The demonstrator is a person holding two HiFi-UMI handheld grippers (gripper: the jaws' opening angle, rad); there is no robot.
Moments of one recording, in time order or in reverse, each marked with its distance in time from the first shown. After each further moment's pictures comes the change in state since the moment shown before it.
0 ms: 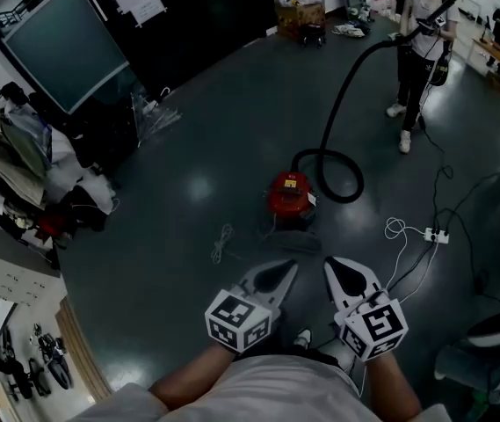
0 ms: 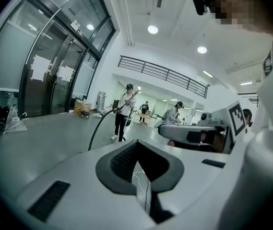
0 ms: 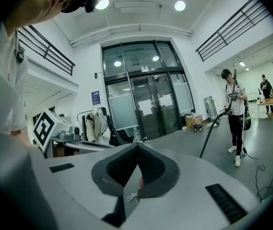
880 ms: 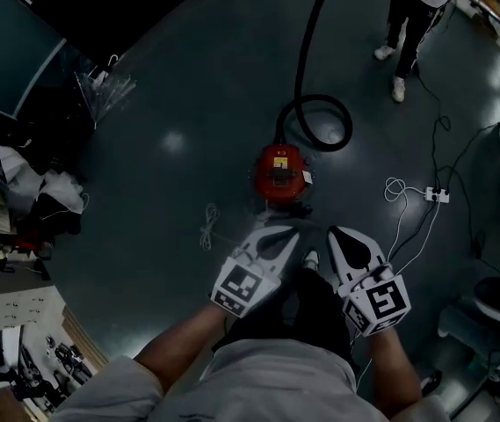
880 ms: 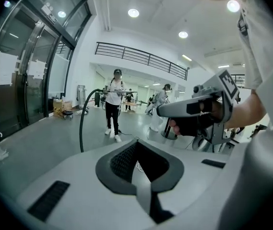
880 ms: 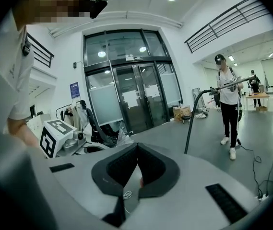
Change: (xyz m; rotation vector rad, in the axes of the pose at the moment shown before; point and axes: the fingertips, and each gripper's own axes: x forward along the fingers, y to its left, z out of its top) left arm 0.169 0.217 -0.029 0.228 0.153 -0.210; right arm 0.222 -0.136 -0.040 0.064 0.083 -0.132
